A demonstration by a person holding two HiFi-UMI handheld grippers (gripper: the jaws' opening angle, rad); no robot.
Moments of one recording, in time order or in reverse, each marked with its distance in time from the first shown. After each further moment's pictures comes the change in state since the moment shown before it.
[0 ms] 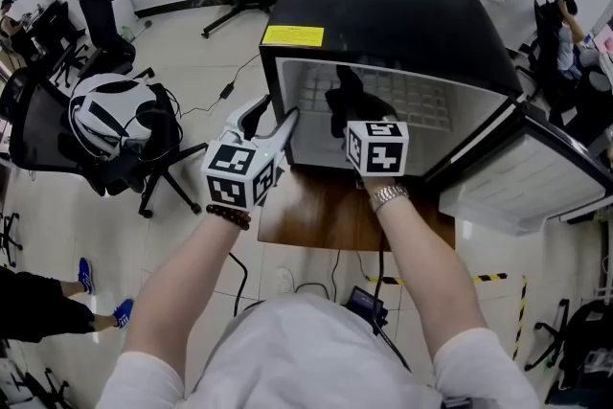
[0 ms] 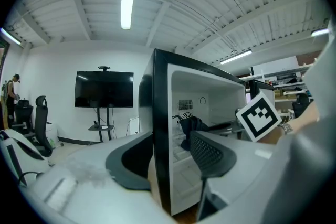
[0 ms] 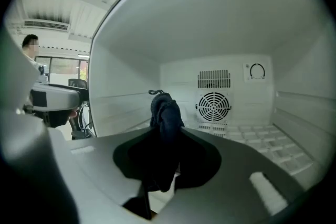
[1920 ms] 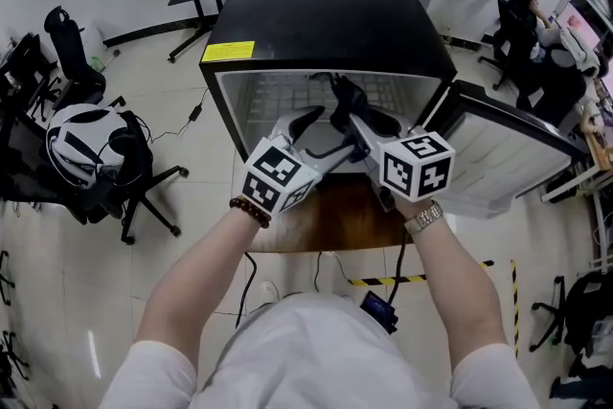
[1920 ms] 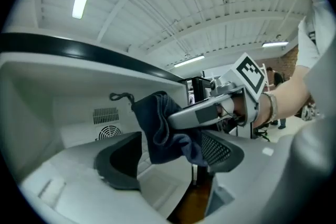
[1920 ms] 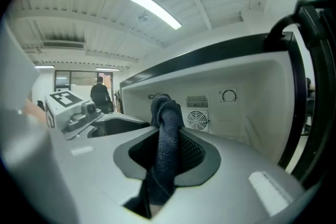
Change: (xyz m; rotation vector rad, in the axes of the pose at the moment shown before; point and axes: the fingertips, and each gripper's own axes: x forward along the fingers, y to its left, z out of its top) left arm 0.057 -0.202 0.020 0.184 -0.027 -0.515; right arm -0.137 -0.050 0.041 0.024 -0.056 0.214
